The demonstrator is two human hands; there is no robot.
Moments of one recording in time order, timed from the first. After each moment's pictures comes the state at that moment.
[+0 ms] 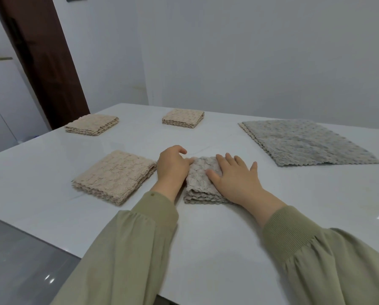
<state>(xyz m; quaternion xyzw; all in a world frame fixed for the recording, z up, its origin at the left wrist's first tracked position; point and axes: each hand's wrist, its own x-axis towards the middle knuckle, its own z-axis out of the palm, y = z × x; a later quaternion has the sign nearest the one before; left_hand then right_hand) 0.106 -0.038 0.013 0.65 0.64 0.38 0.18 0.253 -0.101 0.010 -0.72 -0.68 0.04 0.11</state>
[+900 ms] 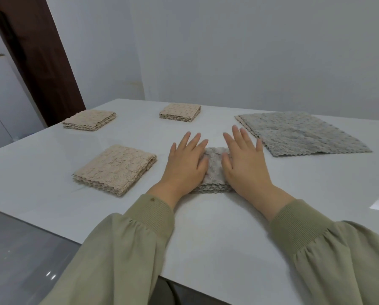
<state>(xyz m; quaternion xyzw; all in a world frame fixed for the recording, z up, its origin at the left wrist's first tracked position) 0.109 -0.083 0.011 0.85 0.47 0.24 0.05 0.265 -0.124 0.013 -0.67 -0.69 -0.09 0.26</state>
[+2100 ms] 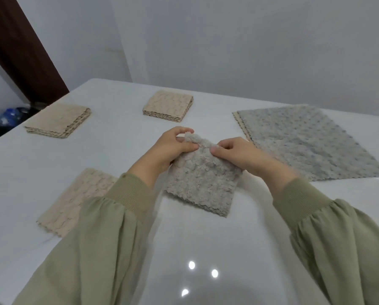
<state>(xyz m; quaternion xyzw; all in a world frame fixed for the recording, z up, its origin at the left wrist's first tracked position) 0.134 0.051 0.073 0.56 0.49 0.31 0.59 0.320 0.000 0.080 -0.65 -0.59 0.40 0.25</state>
